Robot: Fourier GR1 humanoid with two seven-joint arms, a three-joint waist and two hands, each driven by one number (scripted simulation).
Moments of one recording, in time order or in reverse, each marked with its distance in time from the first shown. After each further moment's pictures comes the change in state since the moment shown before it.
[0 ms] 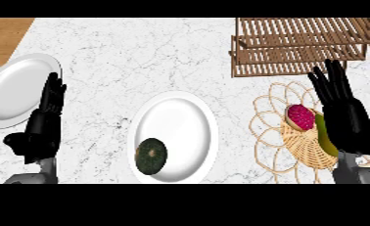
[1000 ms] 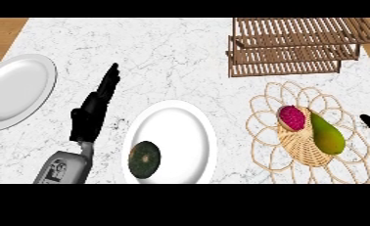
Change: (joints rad) left arm -0.155 -0.060 -0.185 0.063 -0.062 -0.125 0.146; right arm -0.018 -0.212 -0.338 0.597 -0.031 -0.082 0.030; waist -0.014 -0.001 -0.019
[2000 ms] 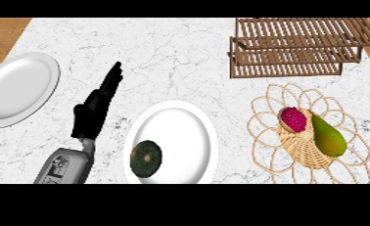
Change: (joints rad) left arm -0.020 -0.015 0.018 0.016 -0.015 -0.040 0.013; right arm -0.128 -0.376 0.210 -0.183 0.041 0.561 0.477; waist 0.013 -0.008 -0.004
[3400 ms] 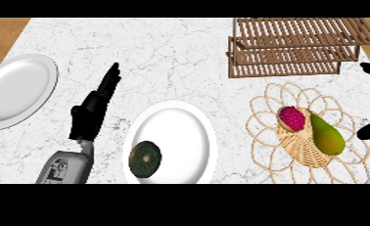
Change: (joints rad) left arm 0.023 -0.054 0.068 -0.027 -0.069 -0.055 0.015; right arm -0.042 0.153 -0.004 -0.374 0.210 0.133 0.470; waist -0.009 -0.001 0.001
